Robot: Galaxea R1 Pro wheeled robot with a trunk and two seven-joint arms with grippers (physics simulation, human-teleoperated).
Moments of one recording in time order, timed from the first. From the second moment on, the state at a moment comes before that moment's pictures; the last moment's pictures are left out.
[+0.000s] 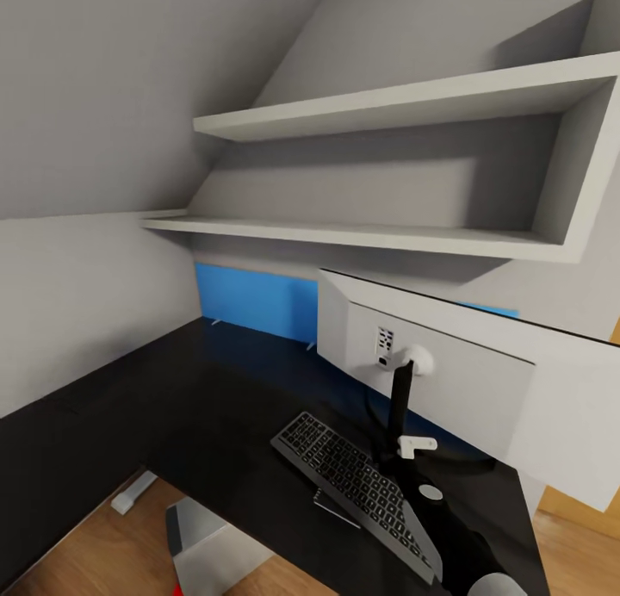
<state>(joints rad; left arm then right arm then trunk) -0.26 -0.05 -0.46 -0.02 0.55 -0.65 0.31 -0.48 0.03 0.14 -0.69 -0.15 0.01 -0.14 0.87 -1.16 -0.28</state>
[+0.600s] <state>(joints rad) -0.26 -0.05 -0.46 -0.02 0.55 -0.65 0.31 -0.48 0.03 0.14 -0.68 -0.16 0.01 -0.14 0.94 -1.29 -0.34</state>
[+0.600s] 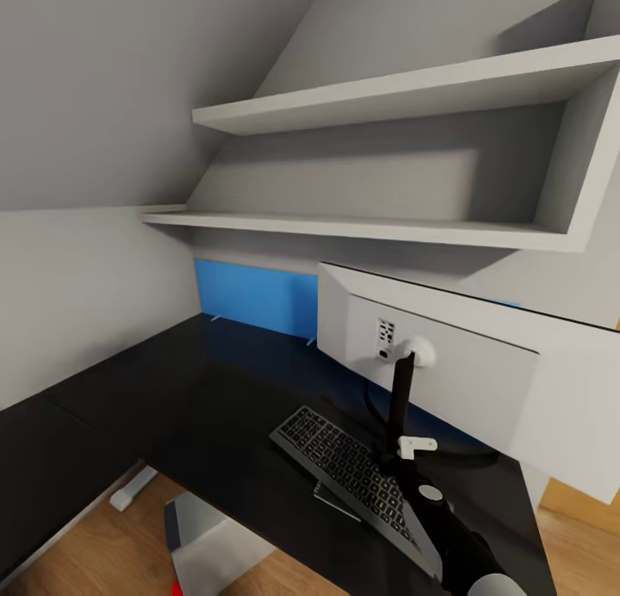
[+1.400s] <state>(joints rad) -0.26 -0.05 -0.46 -0.02 0.55 -0.65 0.31 -0.48 0.03 0.14 -0.68 -0.22 0.06 -0.14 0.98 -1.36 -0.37</state>
